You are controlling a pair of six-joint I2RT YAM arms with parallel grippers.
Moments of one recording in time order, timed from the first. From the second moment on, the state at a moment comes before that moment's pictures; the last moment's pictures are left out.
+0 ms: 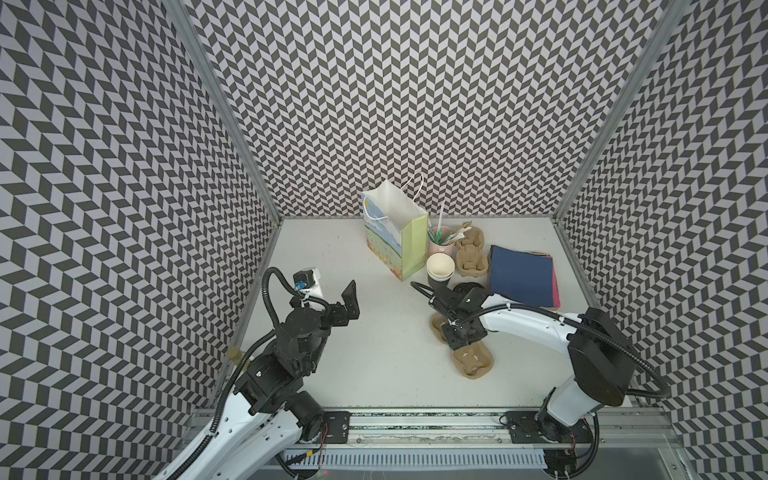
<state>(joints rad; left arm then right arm) -0.69 0.54 0.71 -0.40 -0.55 -0.37 0.84 1.65 1.09 -0.94 0.14 0.52</state>
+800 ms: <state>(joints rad) -0.69 0.53 0.70 -0.39 -0.55 -0.37 0.84 1.66 1.09 -0.94 0.13 0.53</state>
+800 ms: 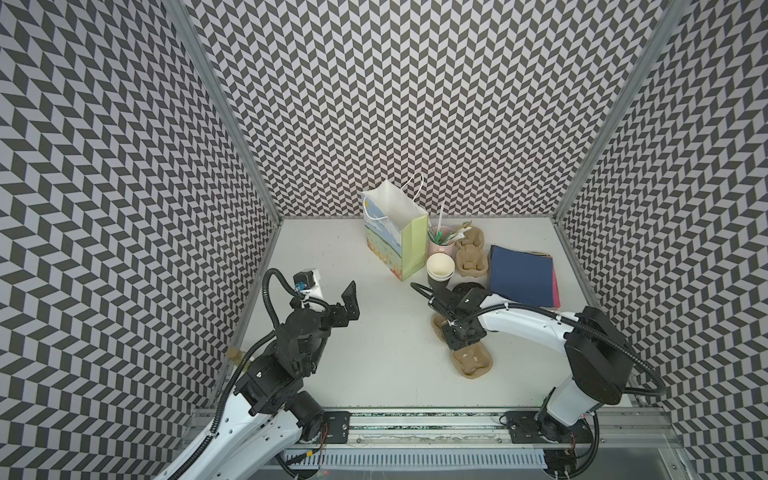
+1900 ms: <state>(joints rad) -0.69 0.52 0.70 -0.39 -0.55 -0.37 0.84 1.61 1.03 -0.90 0.11 0.59</state>
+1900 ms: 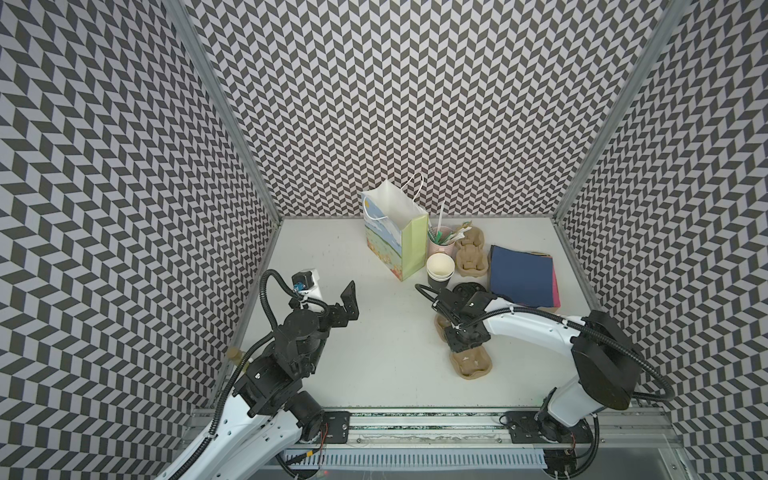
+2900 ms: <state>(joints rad) -0.69 0.52 0.70 -0.39 -0.55 -0.37 0.86 1.57 1.04 -0.92 0.13 0.62</state>
